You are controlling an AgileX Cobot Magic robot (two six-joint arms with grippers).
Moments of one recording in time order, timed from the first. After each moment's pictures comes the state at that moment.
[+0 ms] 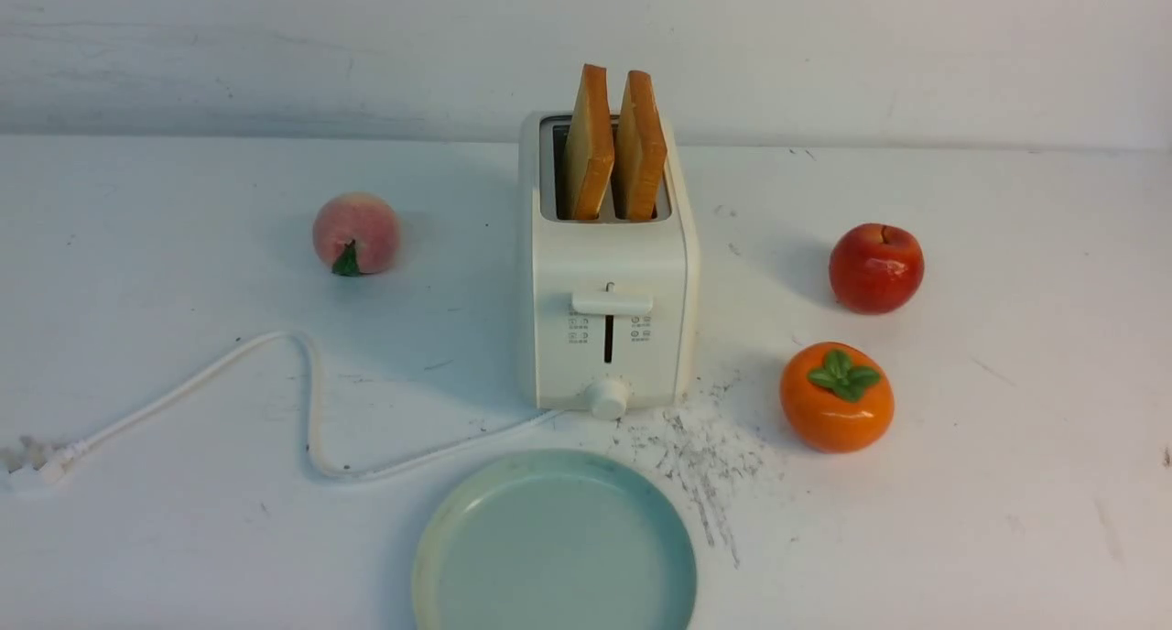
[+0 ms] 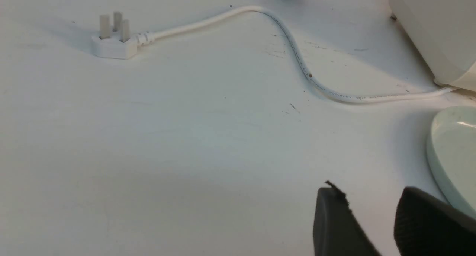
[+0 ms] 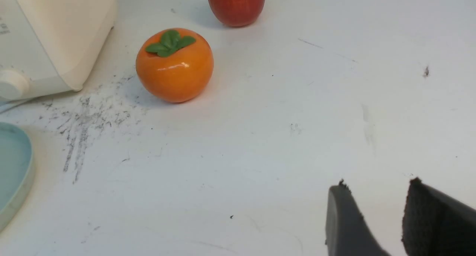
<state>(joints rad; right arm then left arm) 0.06 -0.01 0.01 -0.03 0.39 0.19 -0.04 -0.01 0.03 -0.09 0.40 -0.25</state>
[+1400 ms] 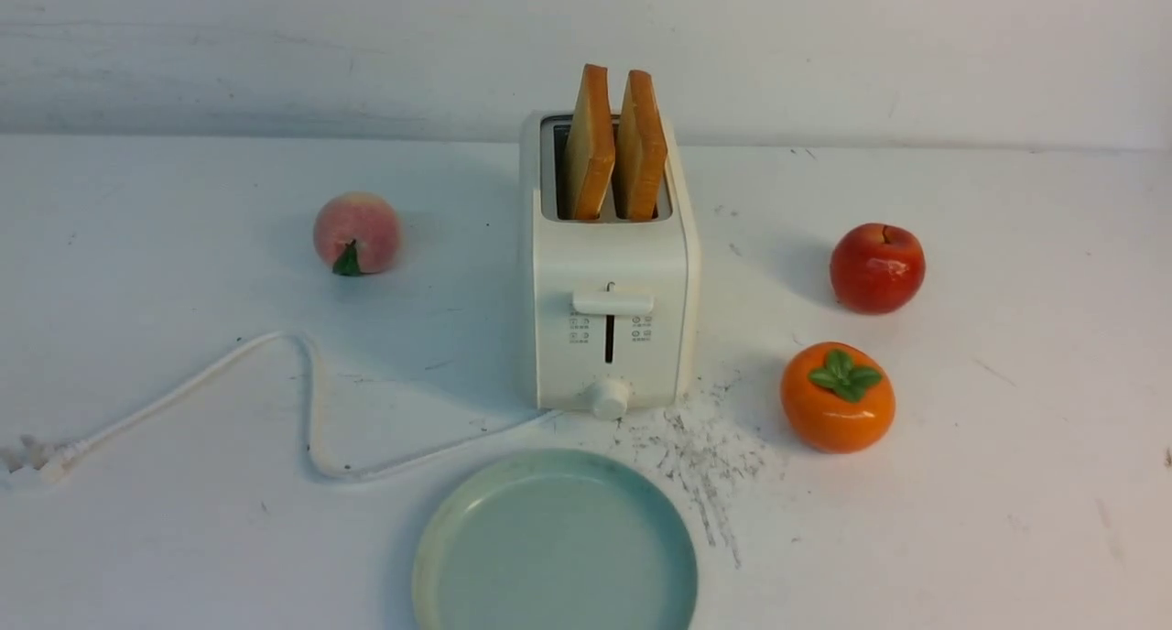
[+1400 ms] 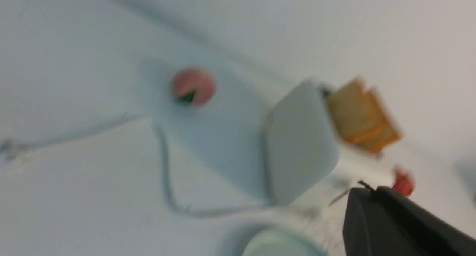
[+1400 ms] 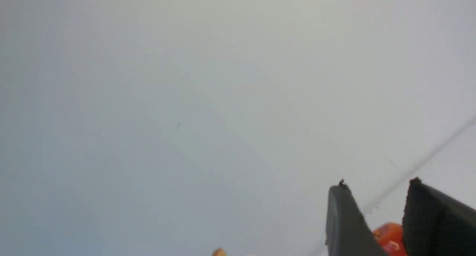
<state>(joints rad) 0.06 -0.01 0.02 0.46 -0.34 0.35 -0.04 0.65 -0.89 -0.23 0.82 -0.37</state>
